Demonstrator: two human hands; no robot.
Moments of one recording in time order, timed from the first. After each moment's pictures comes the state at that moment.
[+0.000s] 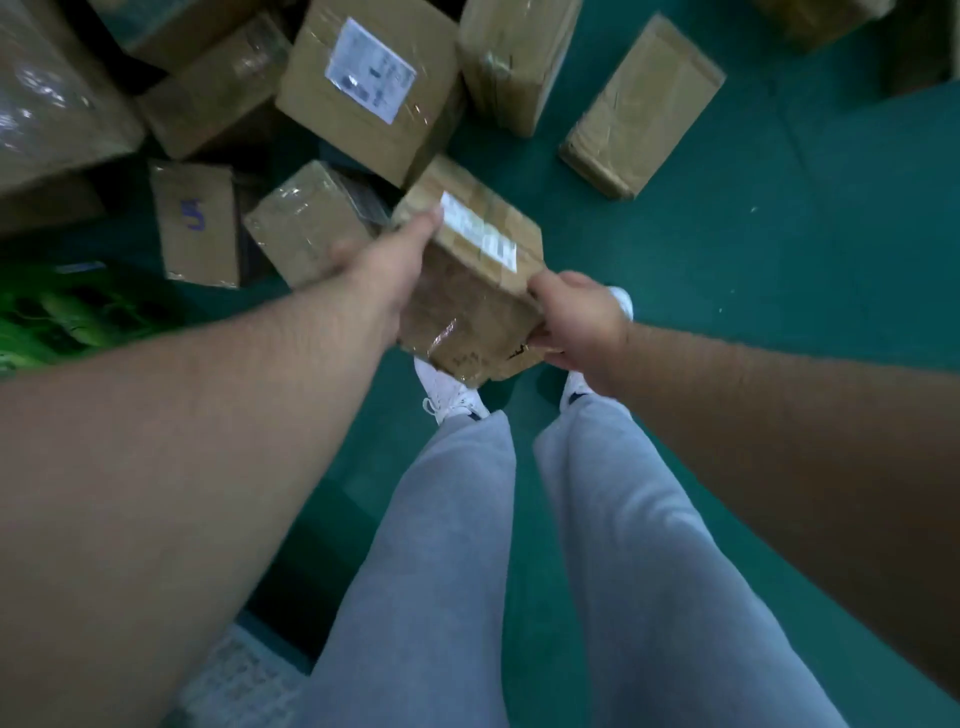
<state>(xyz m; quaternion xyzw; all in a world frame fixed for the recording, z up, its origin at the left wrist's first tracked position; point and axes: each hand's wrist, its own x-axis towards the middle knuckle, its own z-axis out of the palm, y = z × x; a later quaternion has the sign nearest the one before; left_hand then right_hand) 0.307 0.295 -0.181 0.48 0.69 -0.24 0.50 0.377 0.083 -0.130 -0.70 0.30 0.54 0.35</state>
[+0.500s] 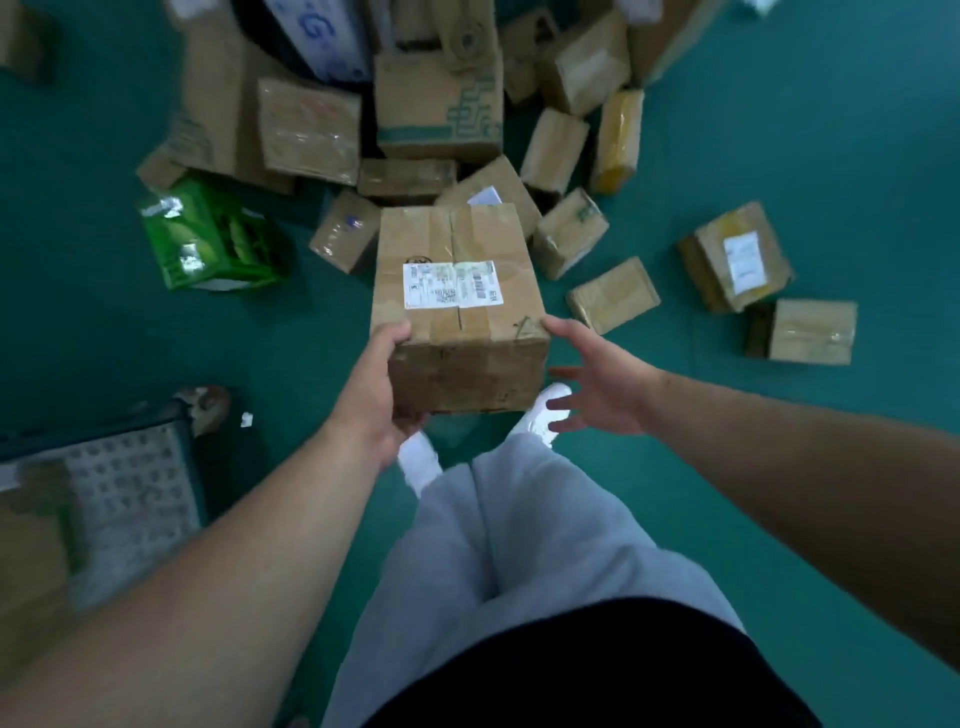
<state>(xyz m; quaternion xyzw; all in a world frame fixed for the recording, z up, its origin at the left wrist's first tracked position) 0.233 0.180 0.239 0.25 0.71 0.01 0.66 0.432 0.043 0.189 -0.55 0.14 0.76 0.33</state>
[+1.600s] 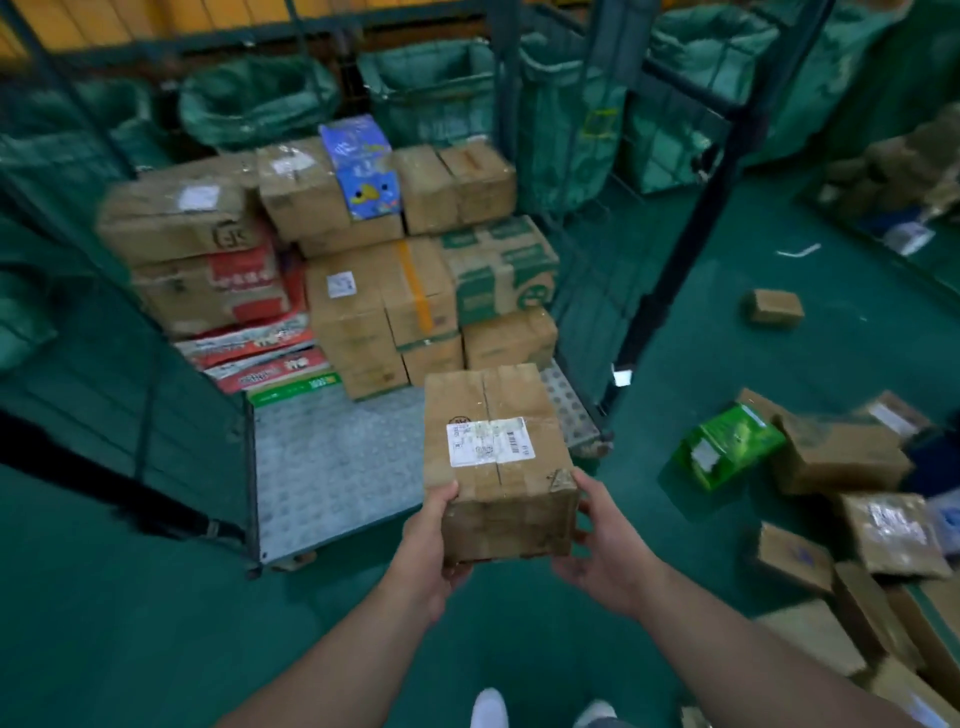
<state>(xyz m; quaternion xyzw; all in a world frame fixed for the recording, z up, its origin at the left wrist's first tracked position) -0.372 -0.147 0.419 -0.15 0.64 0.58 0.47 -0.226 -0.009 0.411 -0.51 -0.33 0.80 0.04</state>
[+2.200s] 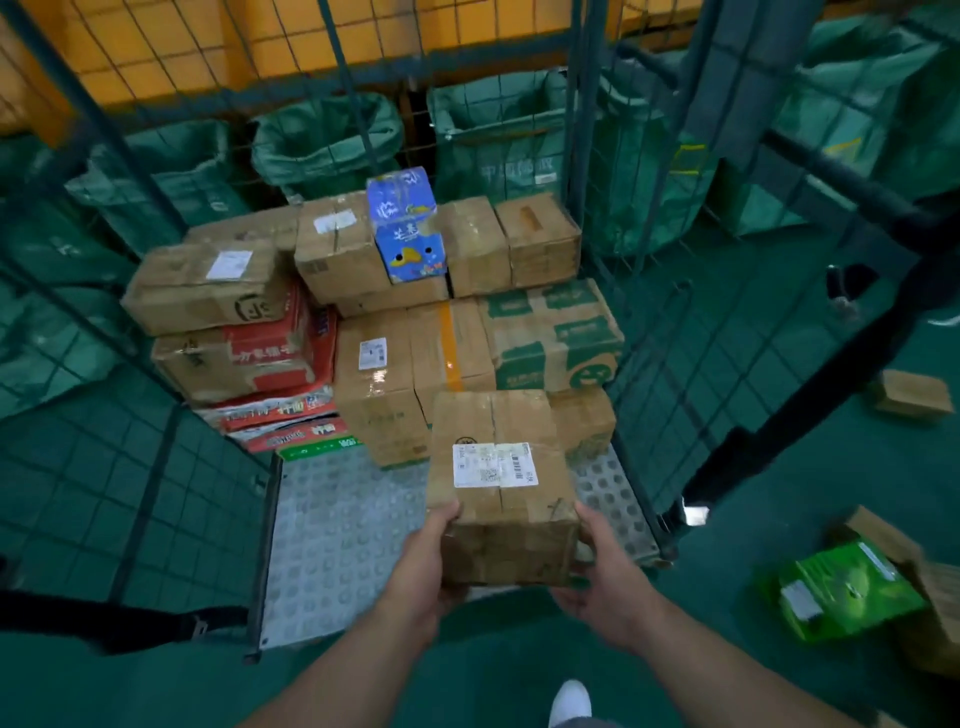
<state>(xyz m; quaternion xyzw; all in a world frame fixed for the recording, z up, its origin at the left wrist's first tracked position) -0.535 0.047 0.417 -0.18 0.65 0.60 0.43 -0.402 0.203 0.385 -0.46 -0.34 0.82 -0.01</state>
